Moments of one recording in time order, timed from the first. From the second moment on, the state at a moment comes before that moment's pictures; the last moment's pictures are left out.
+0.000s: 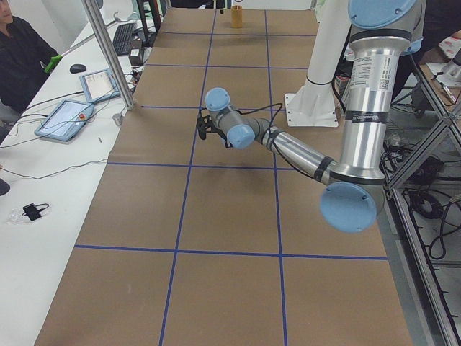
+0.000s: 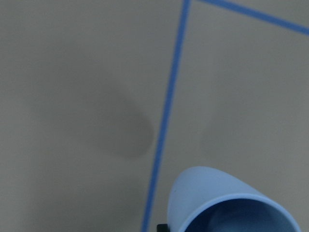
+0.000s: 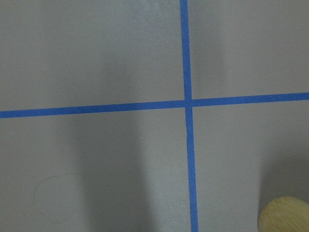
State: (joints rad) left arm -0.95 -1.77 -1.94 -1.78 -2.42 -1.15; right arm 1.48 -1.53 1.58 -1.59 2.38 0.16
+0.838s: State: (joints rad) left arm -0.76 -2.39 -1.53 -1.61 -2.13 -1.42; right arm 1.48 -1.53 1.58 -1.53 2.39 0.15
